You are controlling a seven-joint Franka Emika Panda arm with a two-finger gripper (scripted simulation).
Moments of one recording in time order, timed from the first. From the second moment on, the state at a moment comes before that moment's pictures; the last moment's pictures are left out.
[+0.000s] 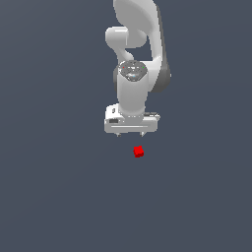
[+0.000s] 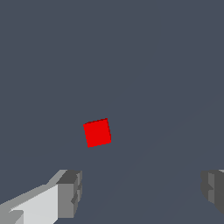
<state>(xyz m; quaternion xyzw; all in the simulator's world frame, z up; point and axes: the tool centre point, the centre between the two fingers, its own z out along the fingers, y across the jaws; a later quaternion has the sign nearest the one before) -0.005 0.018 0.162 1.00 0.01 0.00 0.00</state>
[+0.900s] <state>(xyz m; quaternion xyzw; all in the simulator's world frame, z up) -0.001 0.042 0.084 1.00 0.07 0.00 0.00</state>
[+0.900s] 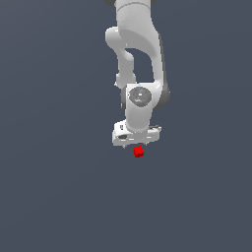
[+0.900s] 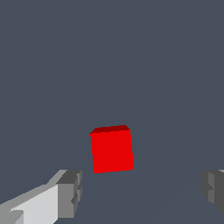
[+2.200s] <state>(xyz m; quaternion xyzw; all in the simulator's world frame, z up) 0.003 0.062 0.020 0.99 0.11 0.00 0.00</state>
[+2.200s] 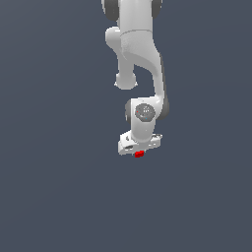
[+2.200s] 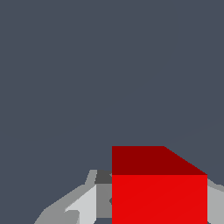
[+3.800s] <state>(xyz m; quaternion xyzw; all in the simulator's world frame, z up) 0.059 -0.061 0.160 0.99 0.11 0.00 0.00</state>
